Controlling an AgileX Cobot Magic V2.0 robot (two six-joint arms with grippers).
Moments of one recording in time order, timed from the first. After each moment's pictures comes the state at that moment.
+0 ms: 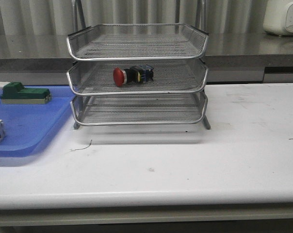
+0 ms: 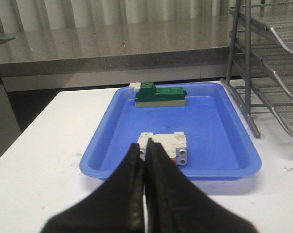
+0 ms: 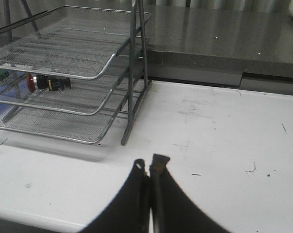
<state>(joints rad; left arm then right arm) 0.06 -0.01 0.01 -0.03 0.16 0.11 0.11 0.20 -0.33 0.22 0.39 -0.21</state>
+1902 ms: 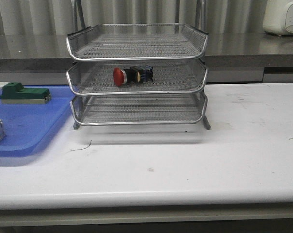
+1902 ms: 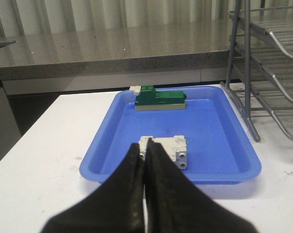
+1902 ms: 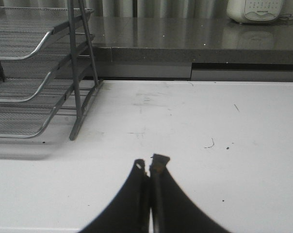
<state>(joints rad) 0.06 -0.01 0.01 -0.03 0.15 0.11 0.00 -0.01 0.03 0.11 0.13 -0.08</state>
